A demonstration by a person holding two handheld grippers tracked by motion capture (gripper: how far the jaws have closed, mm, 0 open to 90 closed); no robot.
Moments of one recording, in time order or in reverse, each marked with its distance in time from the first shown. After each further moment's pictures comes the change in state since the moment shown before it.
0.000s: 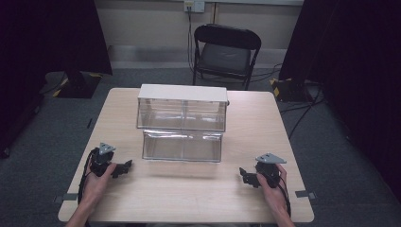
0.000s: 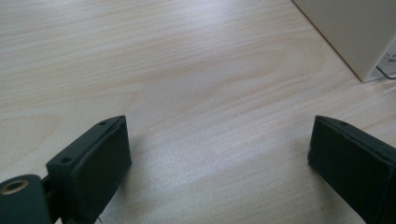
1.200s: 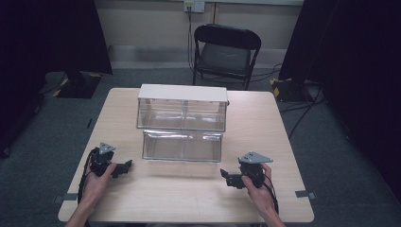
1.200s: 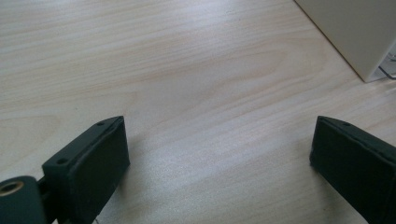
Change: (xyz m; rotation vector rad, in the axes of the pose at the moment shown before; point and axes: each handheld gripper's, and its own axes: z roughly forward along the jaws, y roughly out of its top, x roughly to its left) left arm 0.001 0.000 0.000 0.005 -0.004 0.003; right arm 0.054 0.028 -0.009 -0.069 0.198 -0.057
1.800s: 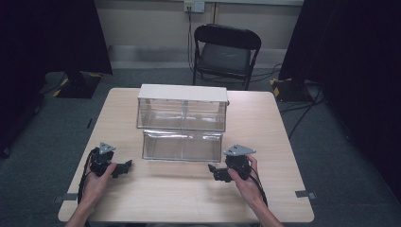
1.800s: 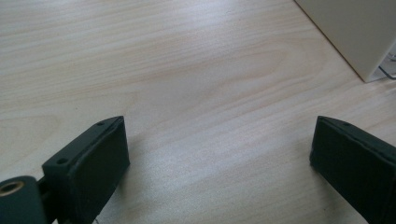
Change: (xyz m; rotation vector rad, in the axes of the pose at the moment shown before) left arm 0.000 0.000 0.000 0.000 0.000 0.000; right arm 0.019 0.028 0.029 0.033 0.029 -0.068
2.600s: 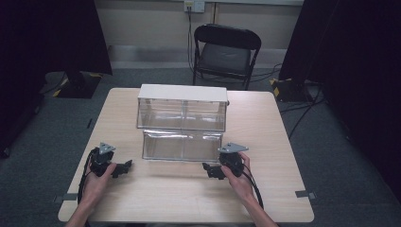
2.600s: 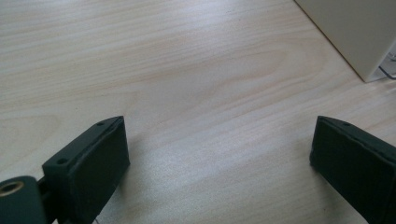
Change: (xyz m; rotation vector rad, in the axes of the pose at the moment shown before) left arm 0.000 0.000 0.000 0.000 0.001 0.000; right arm 0.003 0.001 0.024 -0.004 0.021 0.030
